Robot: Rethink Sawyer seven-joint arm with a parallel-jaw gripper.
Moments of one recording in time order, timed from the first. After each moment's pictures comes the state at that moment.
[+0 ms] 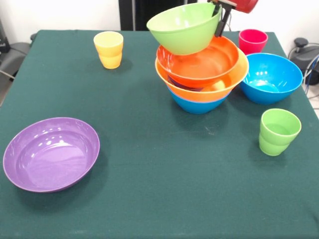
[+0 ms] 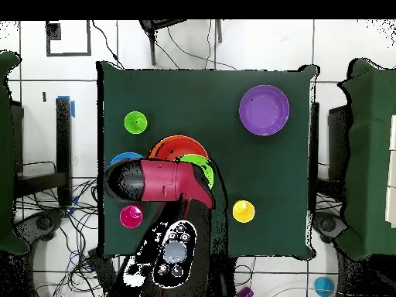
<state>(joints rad) 0.14 -0.69 -0.26 1.68 0.02 0.59 2.09</state>
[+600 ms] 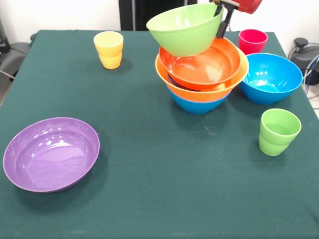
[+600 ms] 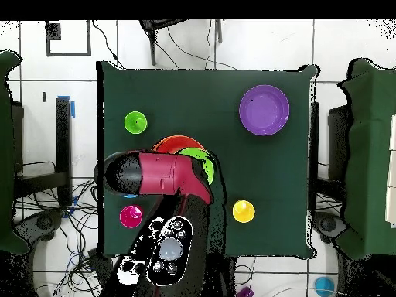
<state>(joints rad) 0.17 -0.67 -0.29 1.62 0.04 0.61 2.09</state>
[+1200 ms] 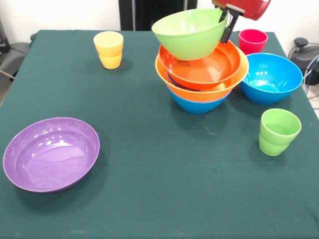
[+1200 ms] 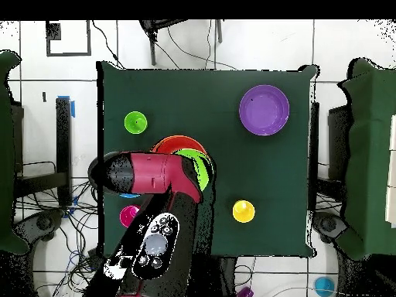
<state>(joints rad) 0.22 -0.62 -0.33 1.60 0.07 0.61 2.10</state>
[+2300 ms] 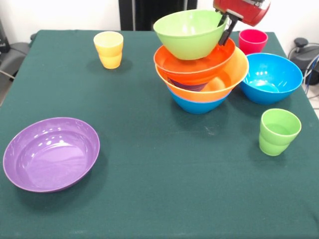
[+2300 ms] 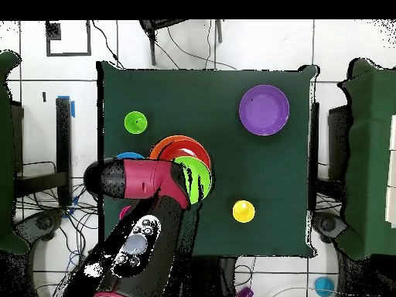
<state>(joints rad) 0.31 -0.55 -0.41 1.60 0.11 0.61 2.12</state>
